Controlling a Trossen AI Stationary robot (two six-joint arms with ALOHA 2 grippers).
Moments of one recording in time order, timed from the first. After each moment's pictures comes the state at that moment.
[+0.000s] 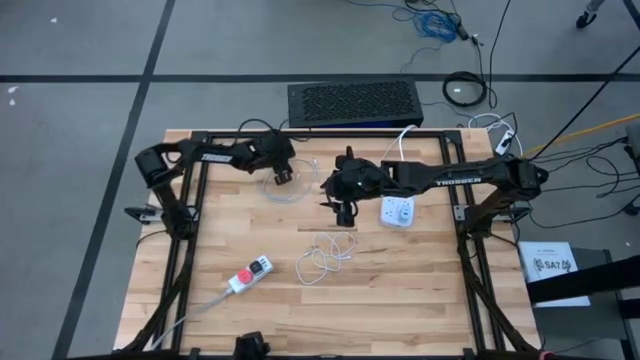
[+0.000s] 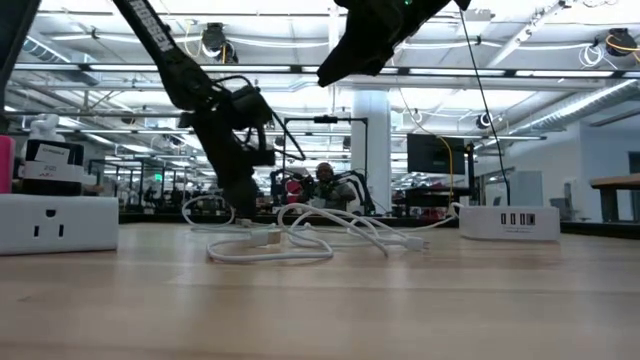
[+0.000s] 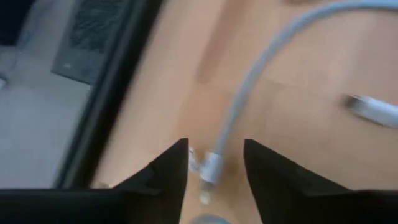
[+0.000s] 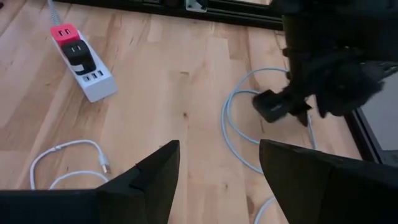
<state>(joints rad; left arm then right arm) 0.61 1.73 0.87 -0.06 -0.20 0.38 -0.07 1.58 1.26 -0.32 0.05 -0.13</state>
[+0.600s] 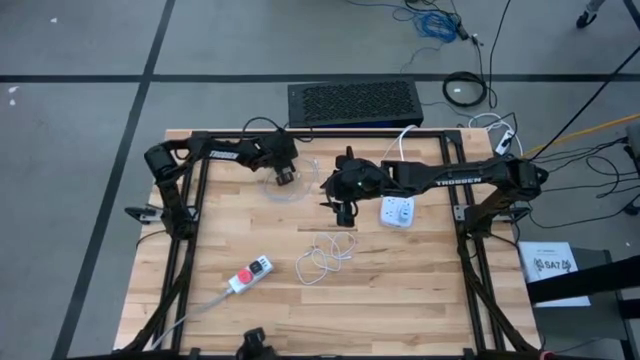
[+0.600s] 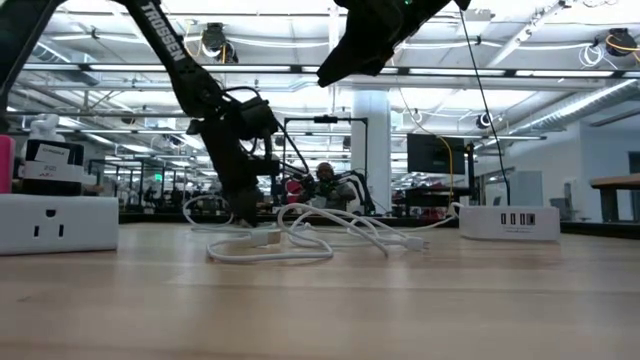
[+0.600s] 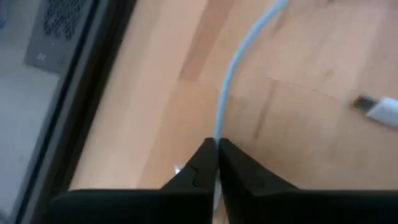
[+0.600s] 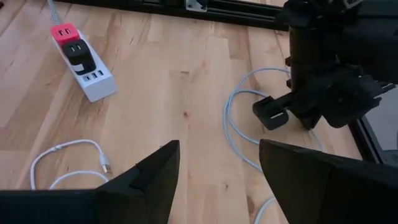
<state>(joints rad) 0.64 1.81 0.94 -0.13 -0.15 0.38 -0.07 1.58 1.26 -0.32 0.05 -0.13</state>
